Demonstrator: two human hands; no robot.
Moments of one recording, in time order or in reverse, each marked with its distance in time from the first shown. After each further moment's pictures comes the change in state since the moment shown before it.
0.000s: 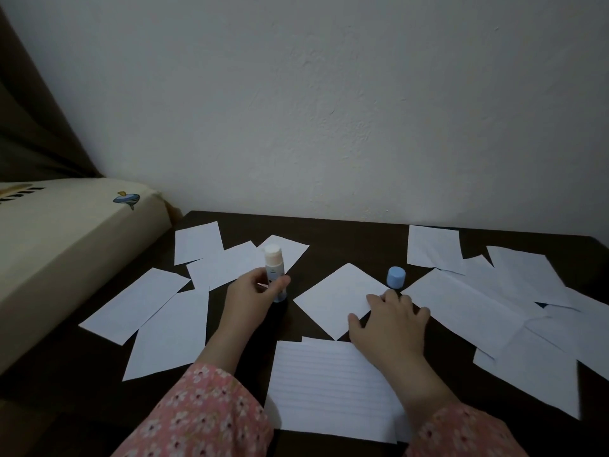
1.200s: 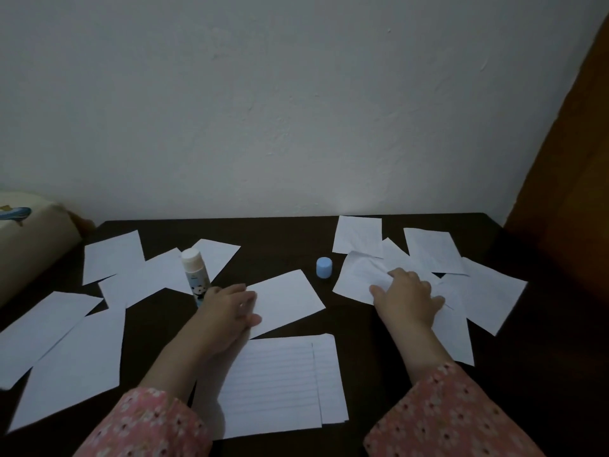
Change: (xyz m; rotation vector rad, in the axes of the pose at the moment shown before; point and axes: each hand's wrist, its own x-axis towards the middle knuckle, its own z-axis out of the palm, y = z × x) left_hand -0.021 0.029 0.037 0.715 -0.450 0.329; right_hand 0.026 0.118 -0.010 0.233 0.137 0.459
